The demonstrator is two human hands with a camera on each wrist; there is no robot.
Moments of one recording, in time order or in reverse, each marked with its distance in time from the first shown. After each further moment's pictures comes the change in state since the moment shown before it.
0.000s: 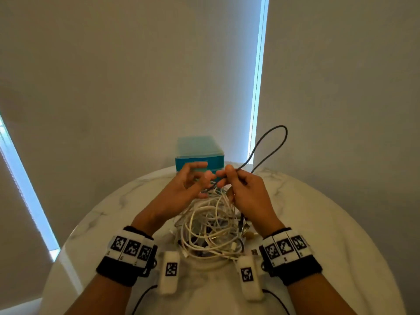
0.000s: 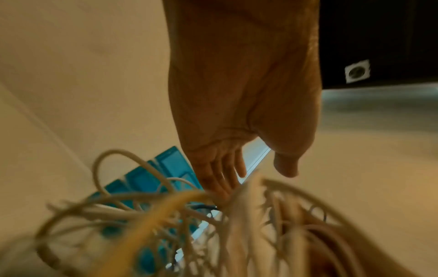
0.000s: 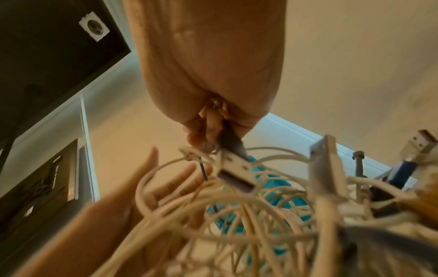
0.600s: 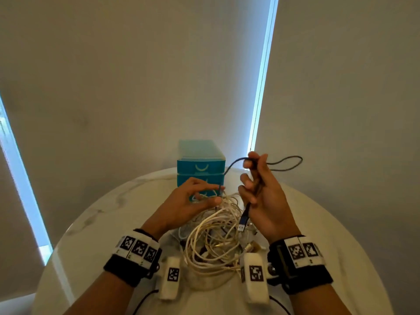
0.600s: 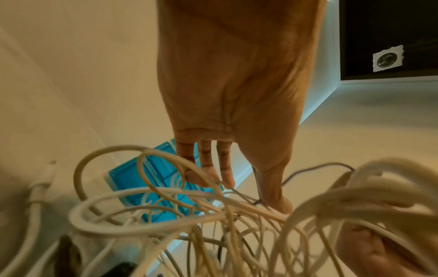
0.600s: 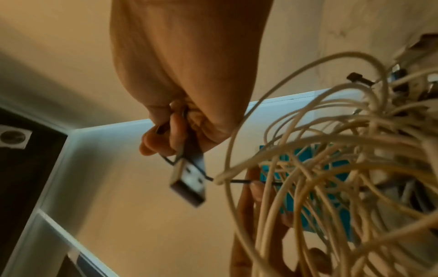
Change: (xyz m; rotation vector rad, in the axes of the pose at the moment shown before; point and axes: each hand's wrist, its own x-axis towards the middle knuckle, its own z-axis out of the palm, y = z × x) left_hand -0.003 -0.028 -0.003 0.403 -0.061 0.125; right_hand -0.002 -0.028 -0.021 0.862 -0.152 0.069
